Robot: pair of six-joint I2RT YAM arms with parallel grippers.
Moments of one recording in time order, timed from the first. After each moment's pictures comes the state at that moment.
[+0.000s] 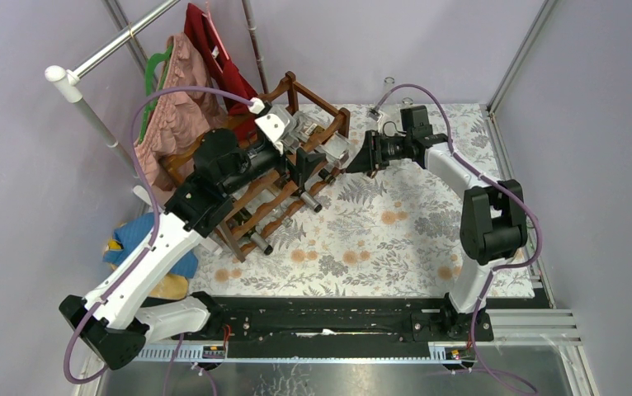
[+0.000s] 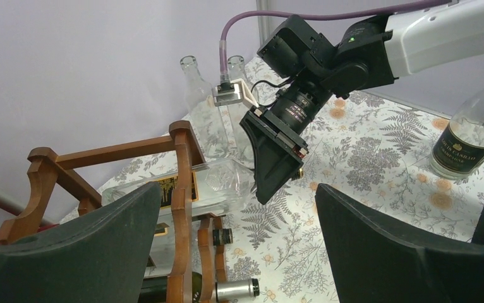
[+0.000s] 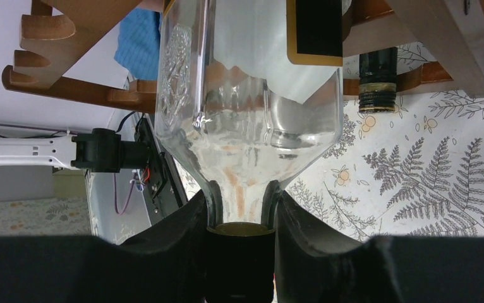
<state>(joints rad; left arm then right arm) -0.62 1.11 1.25 -0.13 0.25 0.12 0.25 1.82 1.38 -0.35 -1.01 0.19</state>
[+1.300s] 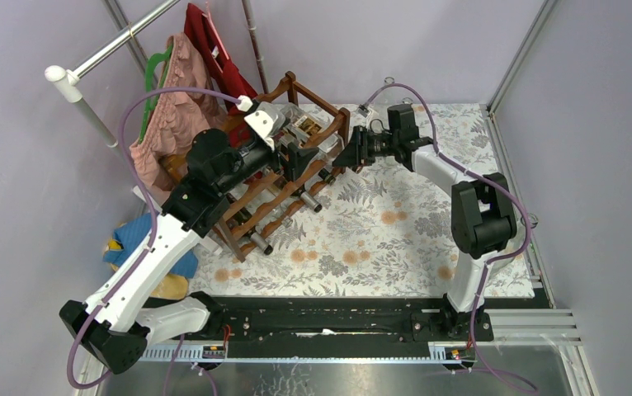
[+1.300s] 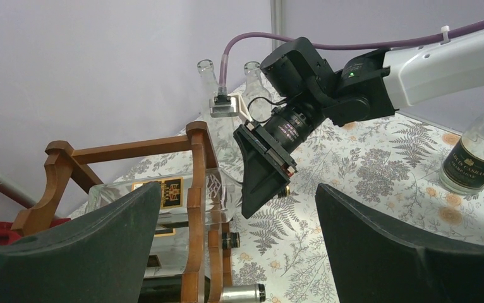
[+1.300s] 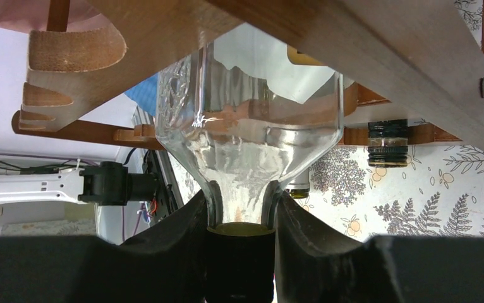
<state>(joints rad) -0.55 1.09 1.20 -0.07 0.27 0.09 0.31 1.90 1.38 -0.08 -0.97 0.41</state>
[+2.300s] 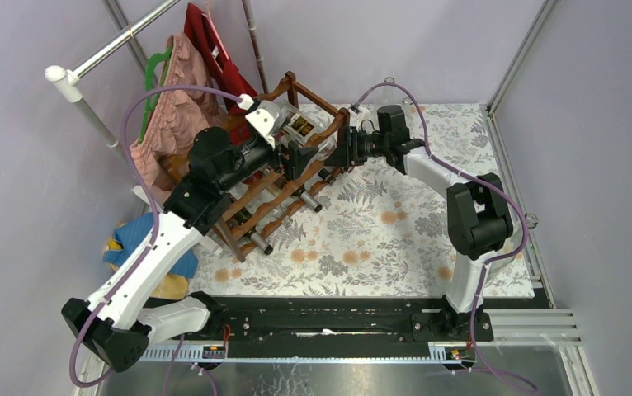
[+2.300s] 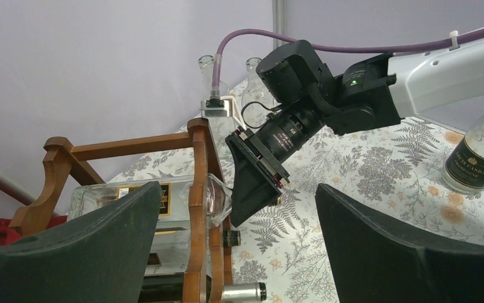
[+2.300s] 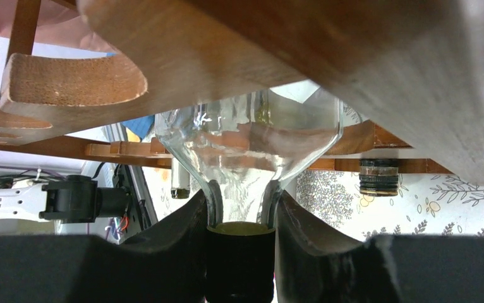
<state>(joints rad) -0.54 1.11 1.20 -0.06 0.28 0.08 0.37 1.90 1.39 -0.03 -0.85 0.38</state>
